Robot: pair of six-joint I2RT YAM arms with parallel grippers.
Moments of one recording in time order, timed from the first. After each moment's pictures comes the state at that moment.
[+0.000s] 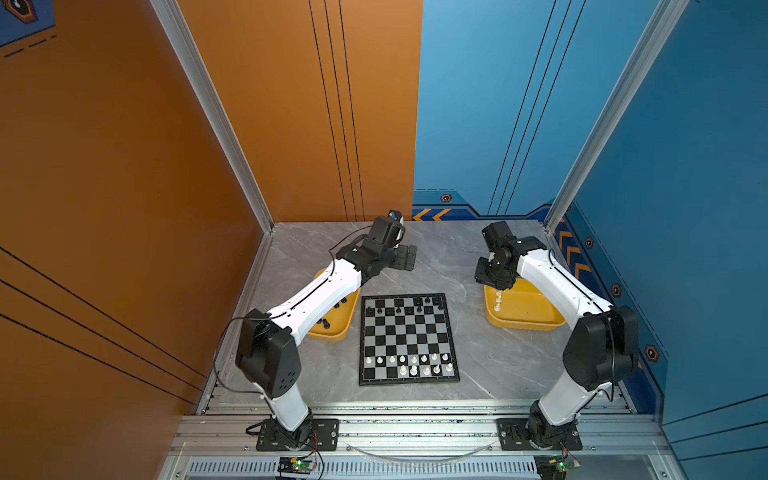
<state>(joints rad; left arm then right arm) -0.61 1.78 1.62 -0.52 -0.14 -0.24 0.22 1.70 1.48 -1.00 0.05 0.54</state>
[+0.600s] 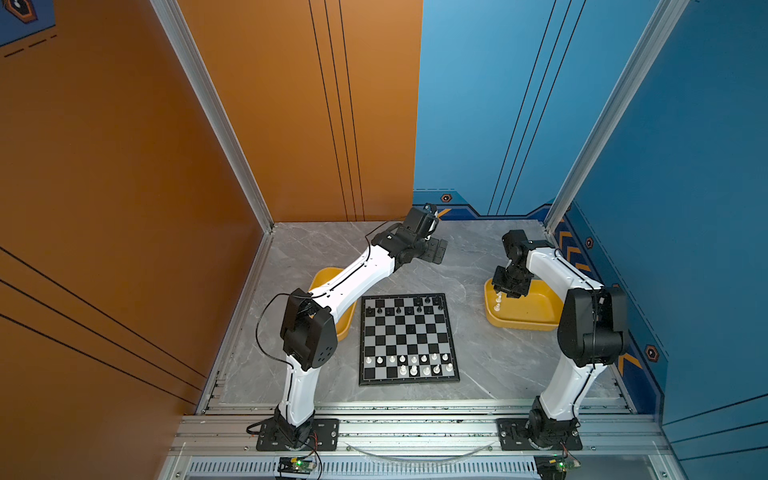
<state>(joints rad) -0.66 2.00 1.93 -0.61 -0.12 -0.18 0.05 1.86 1.44 -0.99 0.02 0.48</state>
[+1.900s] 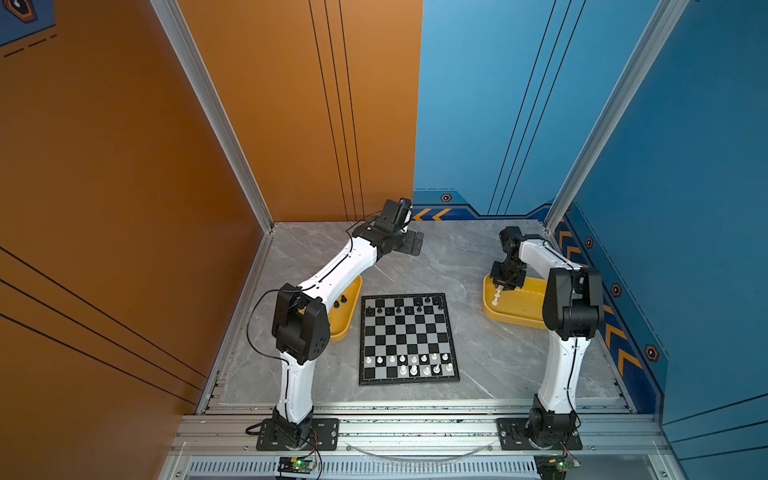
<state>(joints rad) -0.53 2.00 1.90 -0.62 -0.07 -0.17 0.01 2.12 1.65 -0.98 0.02 0.43</state>
